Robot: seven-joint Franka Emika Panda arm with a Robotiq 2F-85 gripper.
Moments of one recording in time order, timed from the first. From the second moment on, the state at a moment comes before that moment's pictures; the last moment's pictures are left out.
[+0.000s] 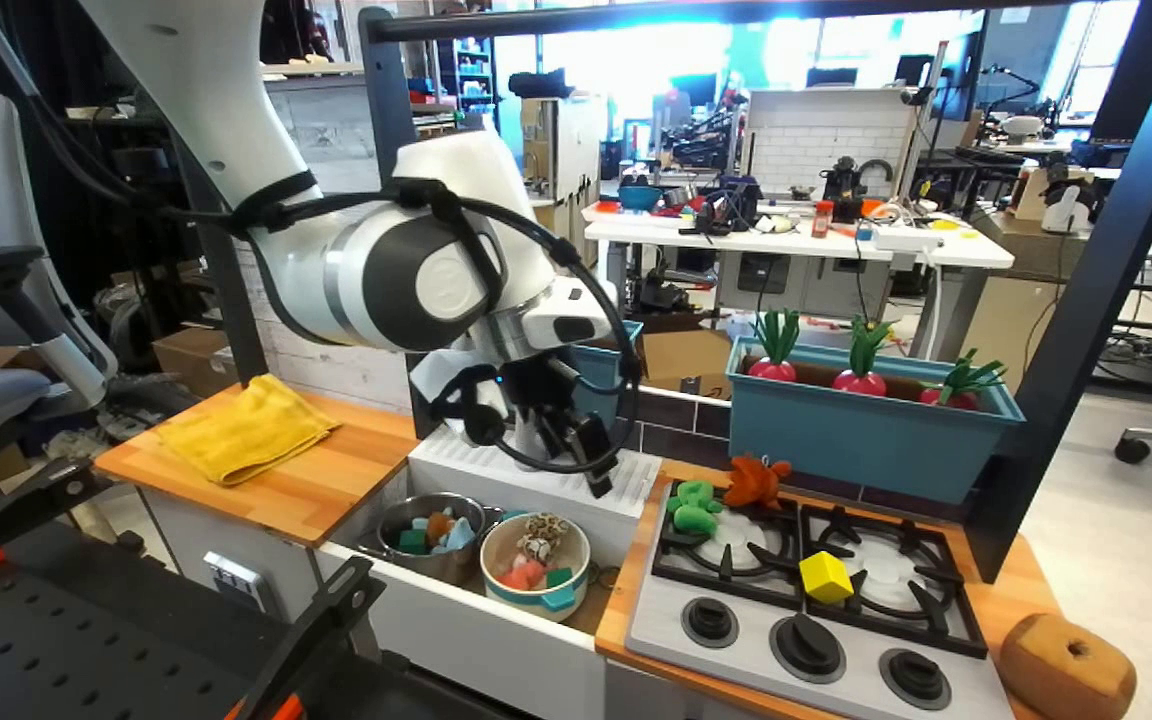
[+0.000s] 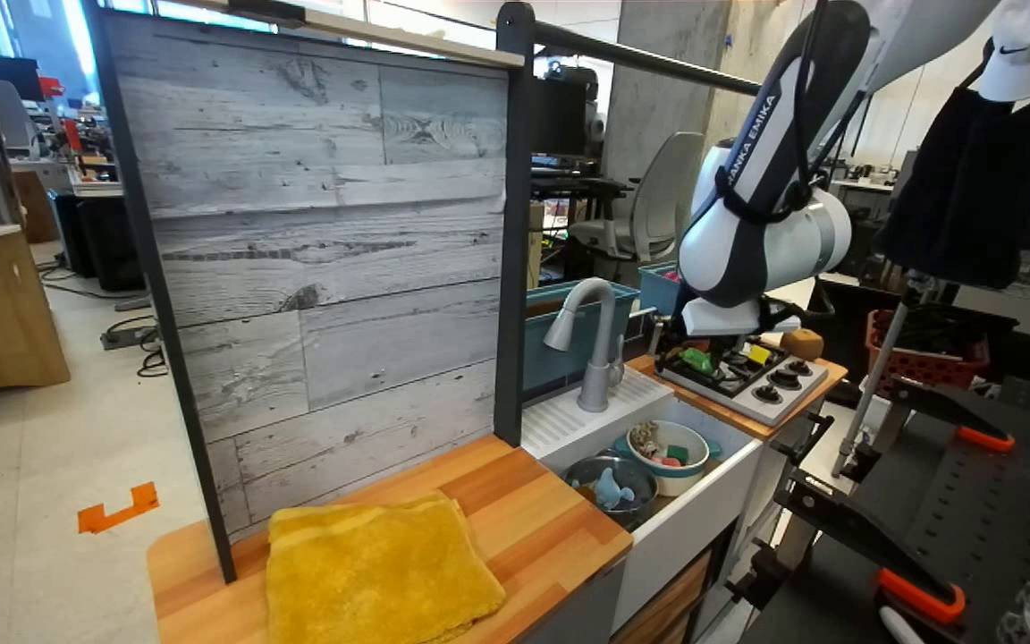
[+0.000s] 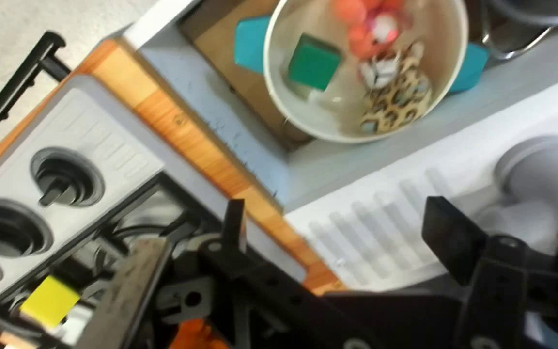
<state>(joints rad) 0.18 0.96 -0.34 -1.91 0.22 3.02 0.37</state>
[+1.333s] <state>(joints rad) -0.01 1.17 -0.27 -1.68 0.32 3.40 0.34</state>
